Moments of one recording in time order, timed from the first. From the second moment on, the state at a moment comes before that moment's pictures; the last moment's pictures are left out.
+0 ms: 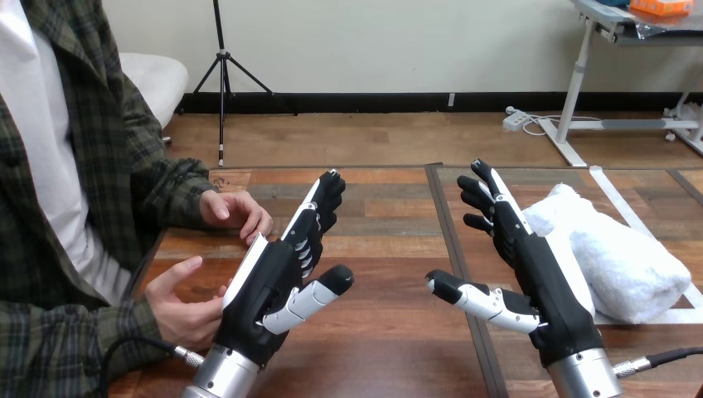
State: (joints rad) left arm -0.19 0.06 0.00 0.83 -0.14 -0.95 -0.49; right arm 0.01 -0.20 0.00 0.37 -0.13 -0.71 0.09
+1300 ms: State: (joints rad) left arm -0.19 0.06 0.00 0.83 -0.13 -0.95 -0.49; right arm 0.01 -0.20 -0.01 0.34 -0.16 -0.66 0.07
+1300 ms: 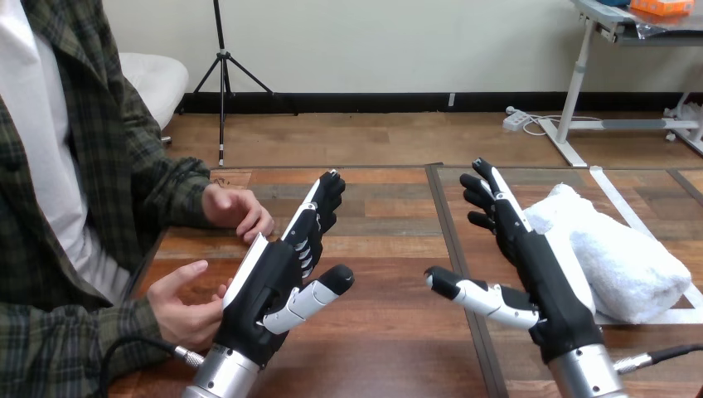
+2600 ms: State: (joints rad) left arm -0.19 0.06 0.00 0.83 -0.14 -0.95 -0.50; right arm 0.00 -0.37 -0.15 -0.10 -0.23 -0.13 0.09
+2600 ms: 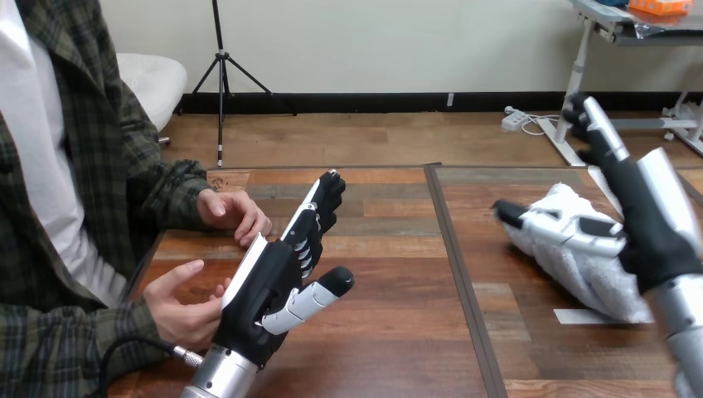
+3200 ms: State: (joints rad) left arm -0.19 0.06 0.01 0.83 -0.14 -0.95 -0.50; right arm -0.08 -0.49 -0.18 -0.07 -0.24 -0.04 0.14
